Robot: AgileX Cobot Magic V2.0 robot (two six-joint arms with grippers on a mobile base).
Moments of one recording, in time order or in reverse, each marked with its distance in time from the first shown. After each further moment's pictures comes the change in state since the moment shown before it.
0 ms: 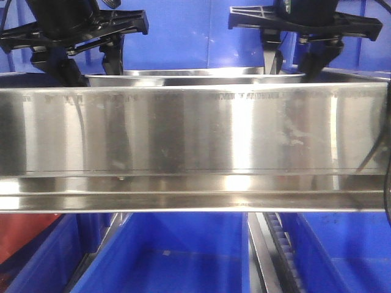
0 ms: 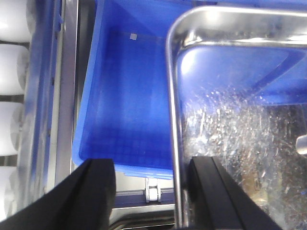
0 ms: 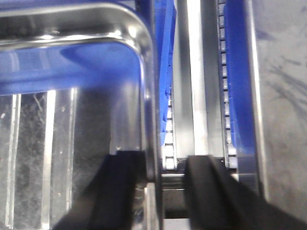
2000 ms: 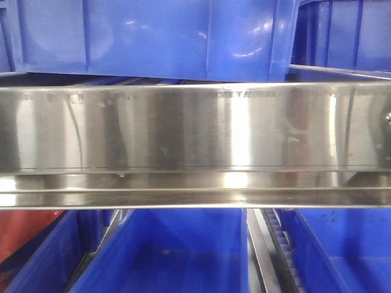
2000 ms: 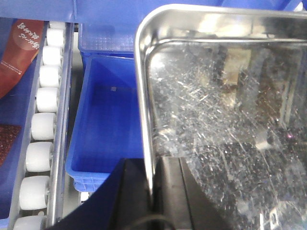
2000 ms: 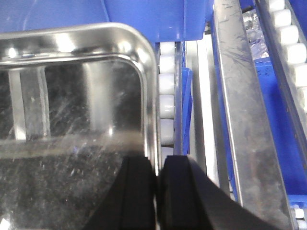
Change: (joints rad) left arm -0.424 -0.583 0.223 0.398 0.158 -0.453; right arm 0.525 -0.584 0.336 -0.578 0.029 0.630
